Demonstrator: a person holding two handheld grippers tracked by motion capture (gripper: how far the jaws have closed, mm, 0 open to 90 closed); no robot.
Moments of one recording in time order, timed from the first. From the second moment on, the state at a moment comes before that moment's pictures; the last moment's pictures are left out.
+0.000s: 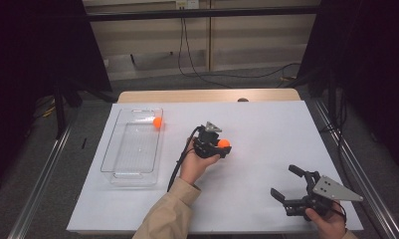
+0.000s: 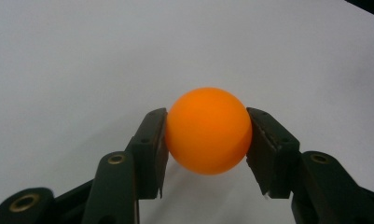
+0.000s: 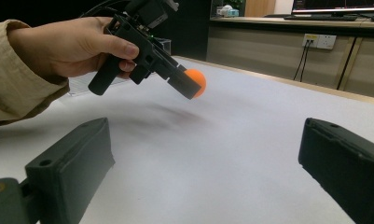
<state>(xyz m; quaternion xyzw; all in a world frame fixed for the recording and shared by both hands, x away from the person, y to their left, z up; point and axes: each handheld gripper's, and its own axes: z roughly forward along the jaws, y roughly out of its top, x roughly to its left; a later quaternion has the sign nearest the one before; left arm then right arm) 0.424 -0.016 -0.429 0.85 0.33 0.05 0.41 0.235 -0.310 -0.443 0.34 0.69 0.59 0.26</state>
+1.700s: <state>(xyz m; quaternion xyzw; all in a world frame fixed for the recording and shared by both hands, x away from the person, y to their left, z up) 0.398 0.027 -0.406 0.84 0.34 0.07 0.42 0.236 -0.307 -0.442 0.34 0.69 0.59 0.25</state>
